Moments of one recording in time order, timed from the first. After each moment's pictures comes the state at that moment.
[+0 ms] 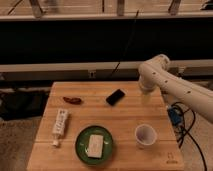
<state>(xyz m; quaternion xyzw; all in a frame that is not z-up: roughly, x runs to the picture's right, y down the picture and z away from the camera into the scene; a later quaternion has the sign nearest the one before) 0.221 0.035 0.816 -0.23 0.01 -0.03 0.97</state>
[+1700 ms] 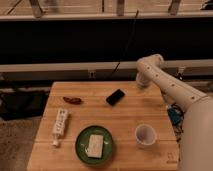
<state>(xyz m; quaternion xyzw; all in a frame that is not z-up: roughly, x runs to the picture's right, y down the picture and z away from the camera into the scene) 0.218 0.027 0.907 -0.27 -0.01 0.01 0.96</state>
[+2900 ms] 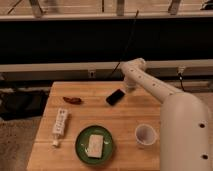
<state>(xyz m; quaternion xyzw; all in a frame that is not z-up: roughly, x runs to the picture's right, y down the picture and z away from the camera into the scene) 0.144 0.053 0.948 -0.31 -0.02 -0.06 0.95</state>
